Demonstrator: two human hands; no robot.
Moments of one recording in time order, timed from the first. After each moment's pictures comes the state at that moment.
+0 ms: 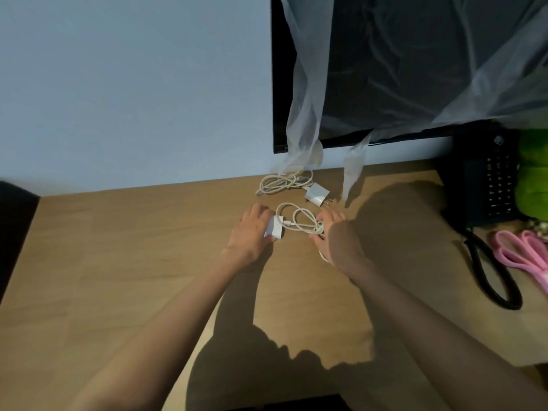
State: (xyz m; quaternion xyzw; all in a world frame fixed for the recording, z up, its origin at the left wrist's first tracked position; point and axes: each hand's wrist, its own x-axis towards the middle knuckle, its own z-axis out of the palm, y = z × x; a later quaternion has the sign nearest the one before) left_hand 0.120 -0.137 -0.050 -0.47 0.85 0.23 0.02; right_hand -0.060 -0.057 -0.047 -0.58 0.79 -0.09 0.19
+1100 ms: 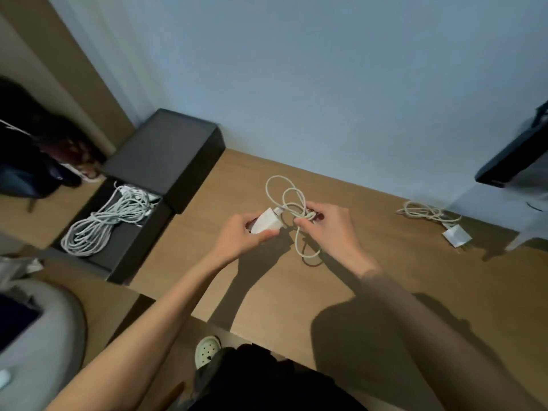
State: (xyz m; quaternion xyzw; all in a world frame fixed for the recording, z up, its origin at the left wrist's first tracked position) left_hand 0.408 -0.055 0.043 -0.67 0.59 0.39 -0.23; right_hand 0.216 -0.077 0.059 -0.69 0.61 -0.23 0.32
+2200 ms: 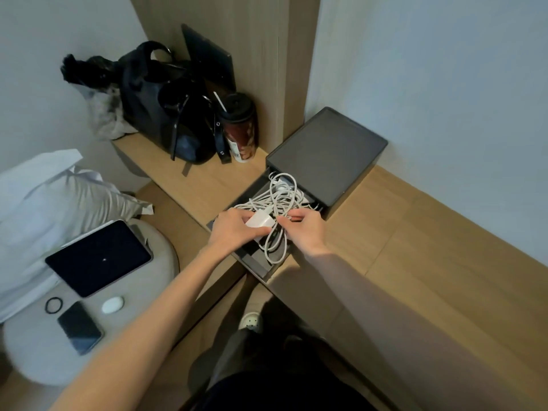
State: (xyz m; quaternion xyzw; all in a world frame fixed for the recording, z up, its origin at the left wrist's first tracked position) left_hand 0.732 -0.008 0.023 -0.82 0.45 0.28 -0.19; right_hand 0.594 -0.076 0.009 -0.60 0.59 -0.19 0.51
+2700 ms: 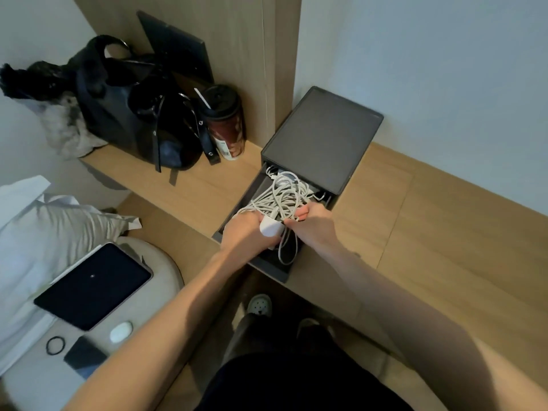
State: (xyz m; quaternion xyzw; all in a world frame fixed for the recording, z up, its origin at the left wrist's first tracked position) left_hand 0.749 -0.023 0.004 -0.78 0.56 0.26 -0.08; right_hand 0.614 -0.079 0.002 -0.60 0.66 -0.13 0.43
